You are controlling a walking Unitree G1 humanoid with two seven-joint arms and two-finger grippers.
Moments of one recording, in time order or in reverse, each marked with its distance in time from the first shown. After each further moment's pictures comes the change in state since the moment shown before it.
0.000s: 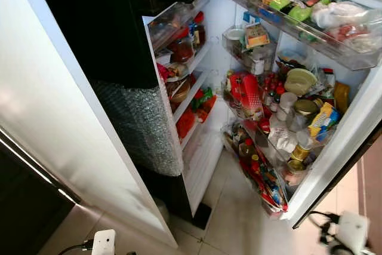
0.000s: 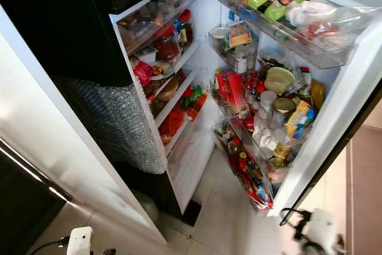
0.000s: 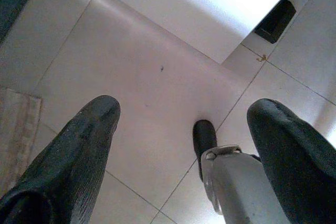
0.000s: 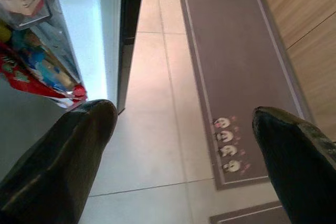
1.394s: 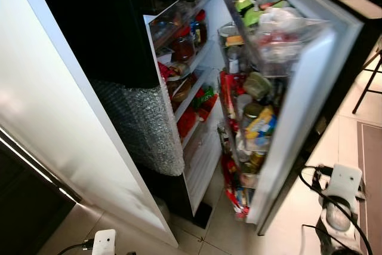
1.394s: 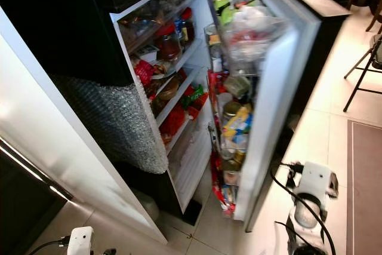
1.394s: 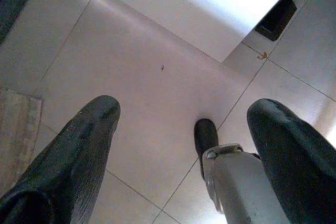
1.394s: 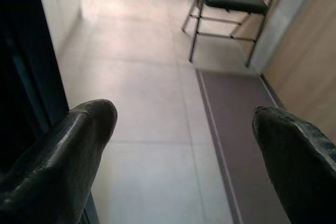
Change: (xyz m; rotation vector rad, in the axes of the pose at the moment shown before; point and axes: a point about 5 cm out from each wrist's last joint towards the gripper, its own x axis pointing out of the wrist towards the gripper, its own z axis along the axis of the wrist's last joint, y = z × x) left arm 0.000 0.000 0.001 0.012 -0.001 -0.002; right arm 0.007 0.038 0.106 0.034 -0.422 0.141
